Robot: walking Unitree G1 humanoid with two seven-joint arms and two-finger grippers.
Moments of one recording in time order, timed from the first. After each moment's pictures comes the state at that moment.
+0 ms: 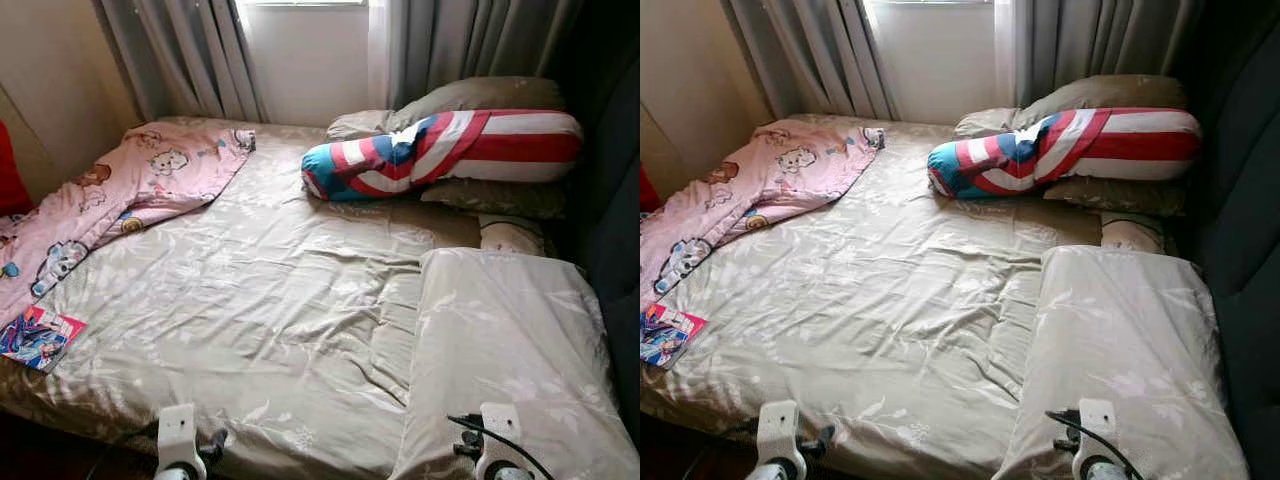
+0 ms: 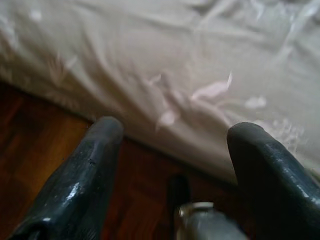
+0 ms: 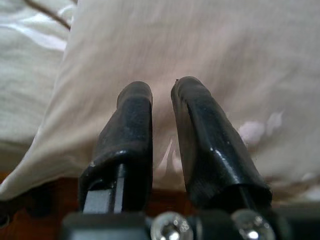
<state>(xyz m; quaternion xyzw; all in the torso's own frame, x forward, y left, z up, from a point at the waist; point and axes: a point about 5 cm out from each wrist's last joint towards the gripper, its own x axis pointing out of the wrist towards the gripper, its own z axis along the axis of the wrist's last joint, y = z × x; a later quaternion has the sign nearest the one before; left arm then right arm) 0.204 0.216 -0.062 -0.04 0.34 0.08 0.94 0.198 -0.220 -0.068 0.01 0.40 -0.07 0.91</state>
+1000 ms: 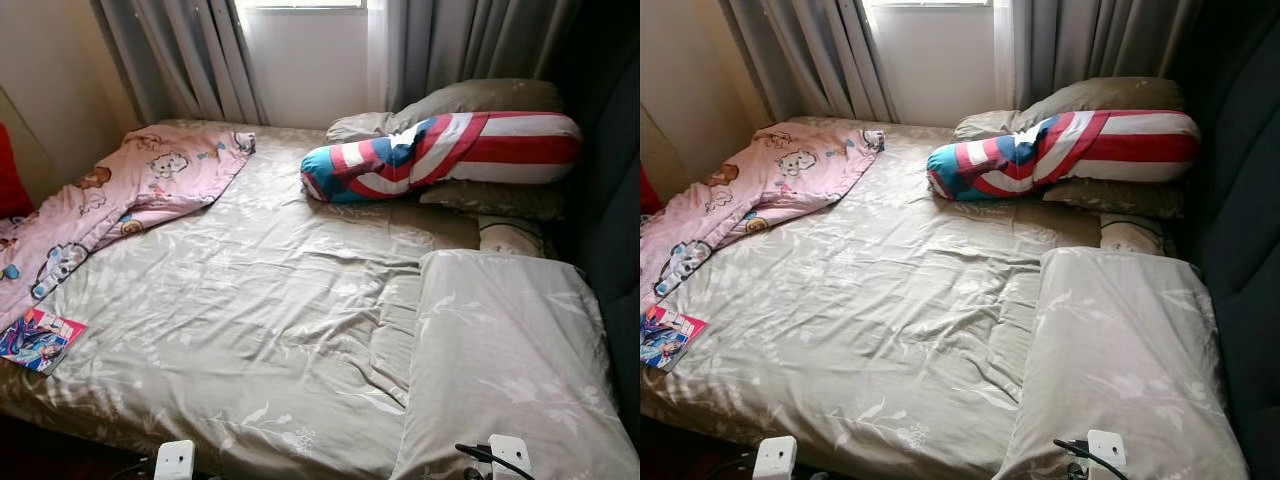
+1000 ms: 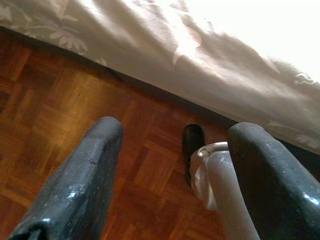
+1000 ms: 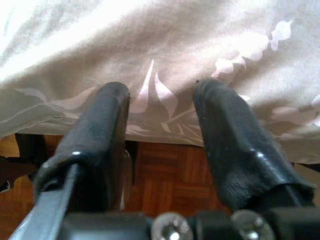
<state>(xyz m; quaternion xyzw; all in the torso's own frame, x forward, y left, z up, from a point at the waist) 0.169 0.223 -0.082 -0.02 0.43 0.08 0.90 0.166 -0.226 -0.084 0.03 0.46 -0.09 0.88</state>
